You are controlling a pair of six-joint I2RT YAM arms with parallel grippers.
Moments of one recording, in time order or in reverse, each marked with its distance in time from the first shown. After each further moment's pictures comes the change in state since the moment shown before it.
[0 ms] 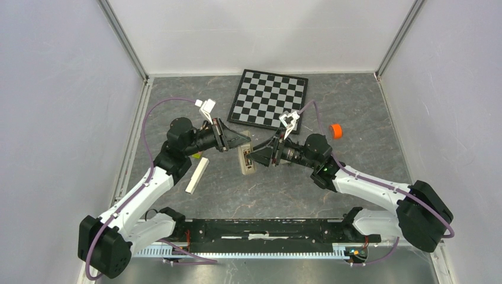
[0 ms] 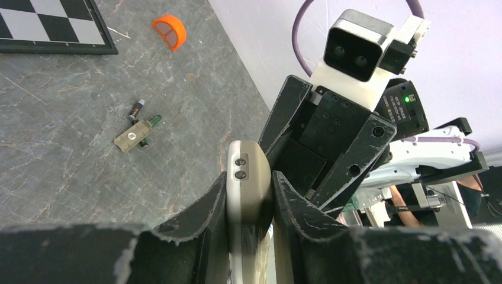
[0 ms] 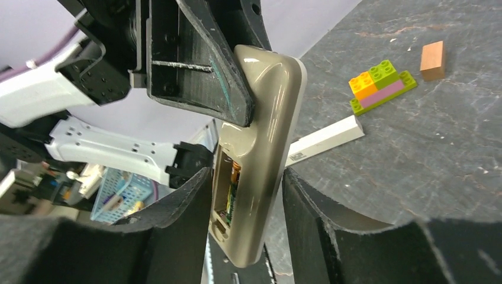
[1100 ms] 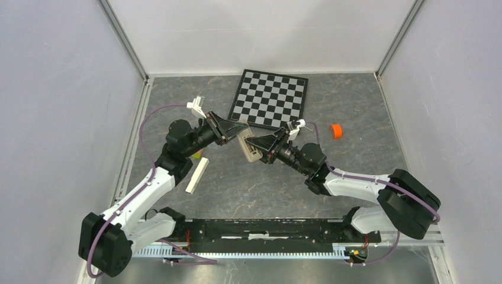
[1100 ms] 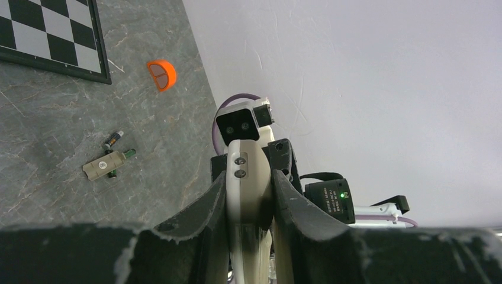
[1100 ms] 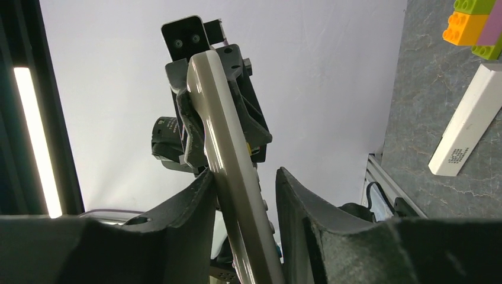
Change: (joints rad) left arm -0.001 0.015 -0.043 0.162 -0.178 -0.304; right arm 0.055 0.123 -0.084 0.276 0.325 0.895
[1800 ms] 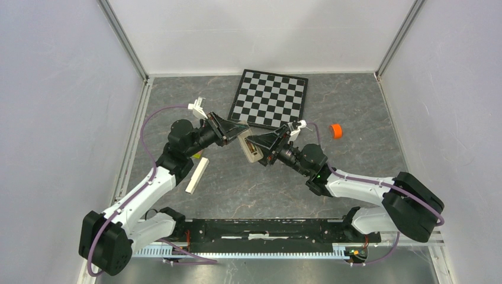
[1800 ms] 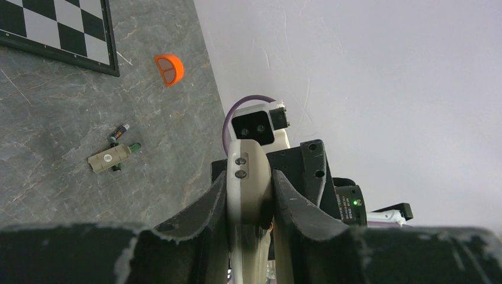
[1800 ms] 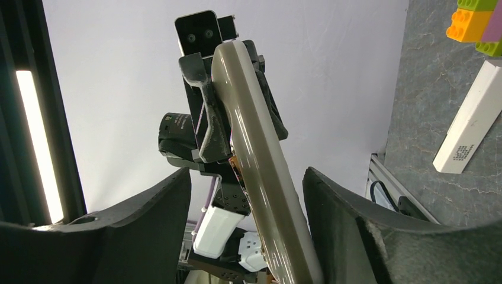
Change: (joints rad) left arm -0.003 0.010 0.000 -0.027 -0.014 -0.009; right arm 0.012 -0.040 -0.001 -0.040 0.022 0.002
